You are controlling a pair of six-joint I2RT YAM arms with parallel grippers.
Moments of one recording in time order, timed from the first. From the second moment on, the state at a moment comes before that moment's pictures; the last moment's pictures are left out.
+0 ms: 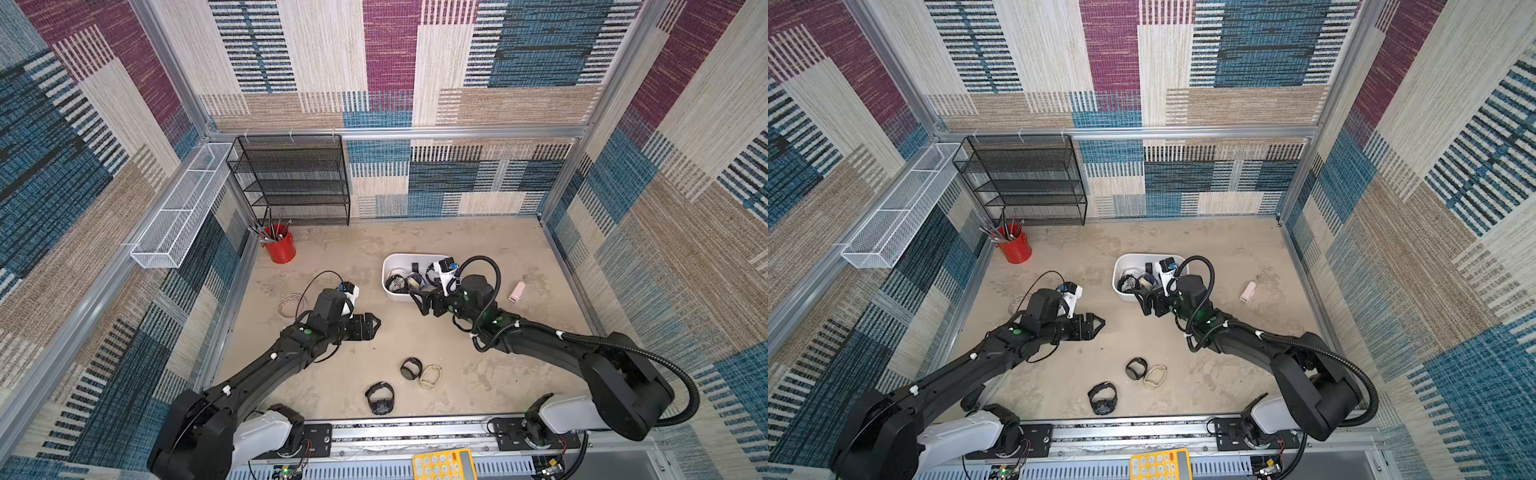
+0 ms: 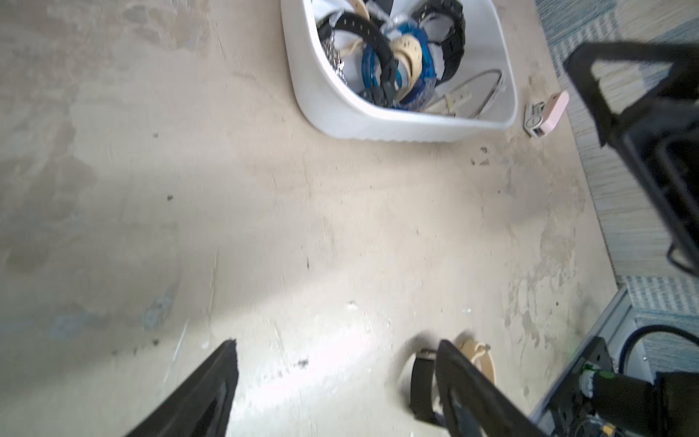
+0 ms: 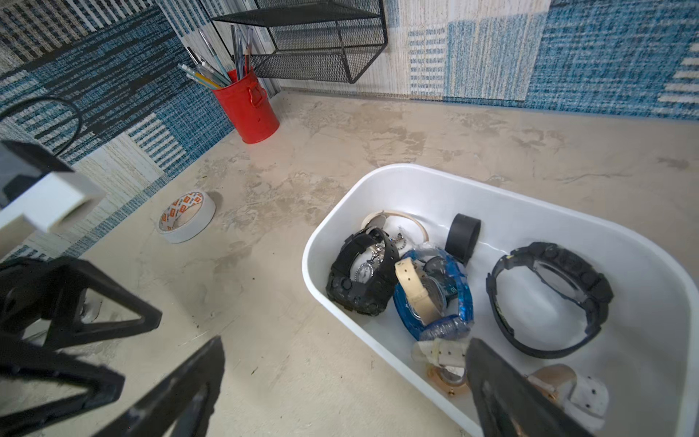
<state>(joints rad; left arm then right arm) -0.52 1.11 0.59 -0.28 0.21 -0.47 0.59 1.41 0.65 0.41 -0.15 0.23</state>
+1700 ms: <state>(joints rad) -1.05 0.96 0.30 -0.31 -0.07 -0.63 0.59 1.41 0.68 0.39 -0.12 0.28</state>
